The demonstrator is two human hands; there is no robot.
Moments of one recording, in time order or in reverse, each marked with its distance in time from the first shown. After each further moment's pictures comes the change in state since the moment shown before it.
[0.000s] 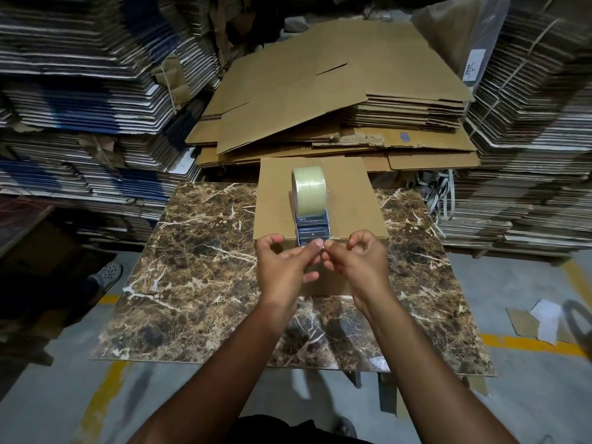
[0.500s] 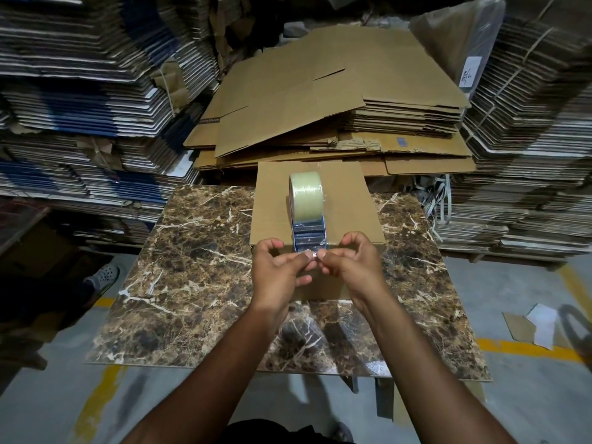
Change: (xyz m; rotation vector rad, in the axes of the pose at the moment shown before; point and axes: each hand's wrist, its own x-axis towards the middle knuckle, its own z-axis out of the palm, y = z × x) left_hand 0.009 -0.003 -0.009 0.032 -0.039 -0.022; right_hand 0.011 0.001 -0.006 -0.166 -0.077 0.047
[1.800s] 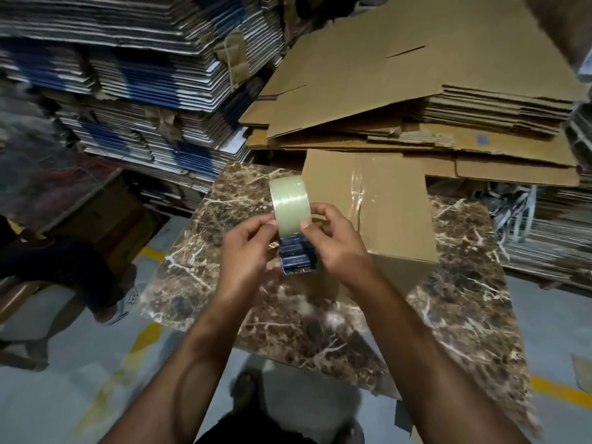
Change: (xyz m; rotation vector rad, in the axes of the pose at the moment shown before) left_hand 0.003 0.057 -0.053 0.206 0.211 0.216; right_hand 0.024 -0.020 0.075 -0.398 -0.377 -0.125
